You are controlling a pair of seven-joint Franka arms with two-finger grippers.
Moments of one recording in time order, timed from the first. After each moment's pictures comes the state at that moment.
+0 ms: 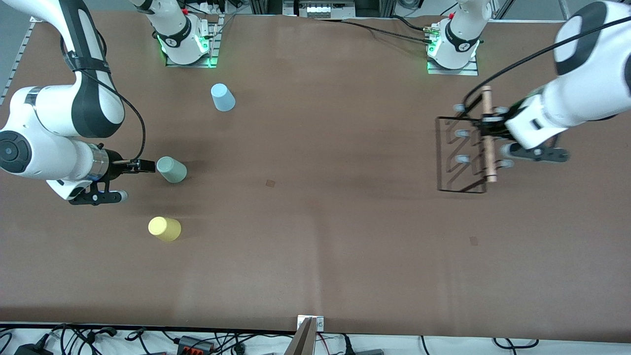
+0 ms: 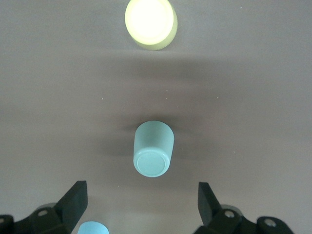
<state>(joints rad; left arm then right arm) 0.38 0.13 -0.59 -1.70 -0.10 1.60 -0.16 0.03 0.34 0.01 -1.73 0.02 1.84 0.00</state>
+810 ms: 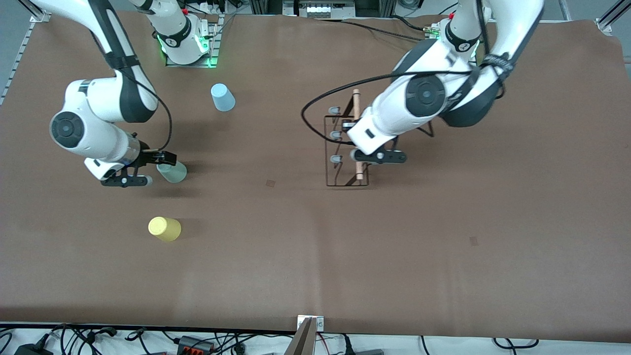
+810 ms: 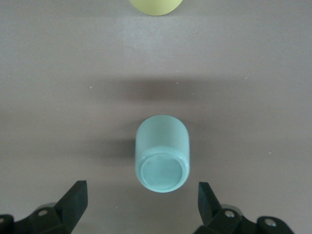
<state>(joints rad) -0.06 0.45 -0.63 -1.57 -0.10 1.86 -0.65 0.08 0.24 0.01 -2.10 0.02 2.19 0.07</state>
